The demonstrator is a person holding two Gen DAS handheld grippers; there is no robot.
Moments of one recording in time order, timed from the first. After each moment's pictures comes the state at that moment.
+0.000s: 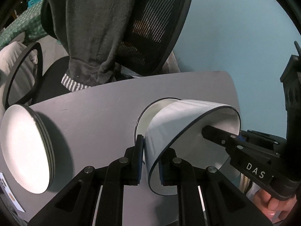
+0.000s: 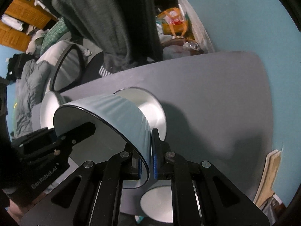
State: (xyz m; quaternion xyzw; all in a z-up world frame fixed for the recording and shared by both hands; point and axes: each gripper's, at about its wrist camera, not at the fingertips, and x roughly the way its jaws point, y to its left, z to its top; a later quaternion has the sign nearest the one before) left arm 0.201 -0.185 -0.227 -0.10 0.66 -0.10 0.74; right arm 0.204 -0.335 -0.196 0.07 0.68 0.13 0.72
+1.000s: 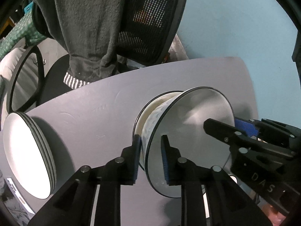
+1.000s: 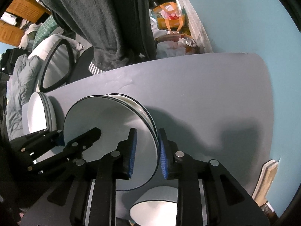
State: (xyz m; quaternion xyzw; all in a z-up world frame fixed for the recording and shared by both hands) left arm 0.208 -0.207 -0.242 -0.04 0.68 -0.08 0.72; right arm 0.217 -0.340 -0.210 0.04 0.69 0.12 0.71
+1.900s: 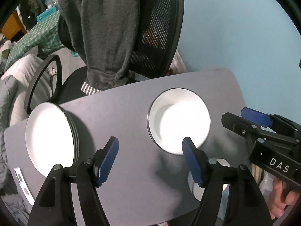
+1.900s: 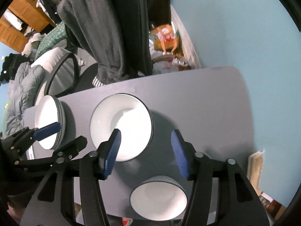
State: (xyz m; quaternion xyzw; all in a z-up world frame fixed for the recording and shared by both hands) left arm 0.163 -0.177 -0.176 -0.05 0.63 -0.07 0.77; right arm 0.176 -0.344 -0.142 0.02 0.62 0.11 0.77
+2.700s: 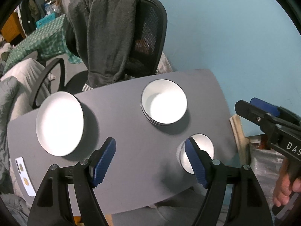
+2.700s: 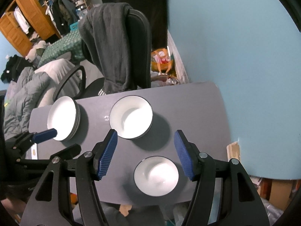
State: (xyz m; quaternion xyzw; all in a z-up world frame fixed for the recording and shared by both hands) left arm 0.097 -0.162 -0.117 -0.06 0.60 -0.10 0.79; right arm 0.109 -0.339 -0.072 0.01 0.56 0.09 0.82
